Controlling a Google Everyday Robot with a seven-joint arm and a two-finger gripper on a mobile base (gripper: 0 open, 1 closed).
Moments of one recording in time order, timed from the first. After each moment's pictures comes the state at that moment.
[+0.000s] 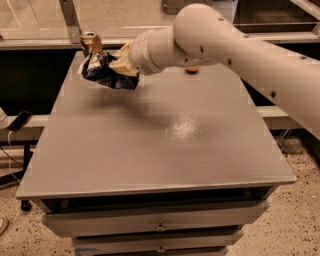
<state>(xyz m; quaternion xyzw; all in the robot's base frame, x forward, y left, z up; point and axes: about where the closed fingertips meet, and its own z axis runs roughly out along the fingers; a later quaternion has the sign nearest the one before) 0.661 0.106 0.932 -0.60 0.60 0.13 0.51</state>
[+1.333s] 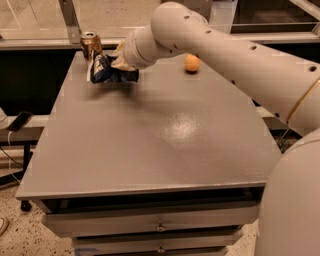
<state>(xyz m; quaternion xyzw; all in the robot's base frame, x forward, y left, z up) 0.725 0.123 0.902 -0.68 0.55 0.02 0.48</state>
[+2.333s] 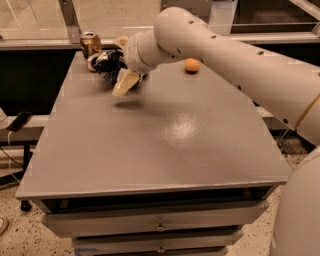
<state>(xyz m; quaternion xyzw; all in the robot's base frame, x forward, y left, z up) 0.709 0.121 0.897 -0.70 0.53 0.02 0.48</state>
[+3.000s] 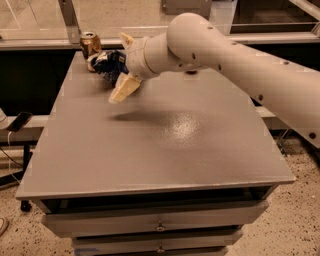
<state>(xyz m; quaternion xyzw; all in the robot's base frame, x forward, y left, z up) 0.669 0.123 0.910 -0.66 0.53 0.09 0.52</state>
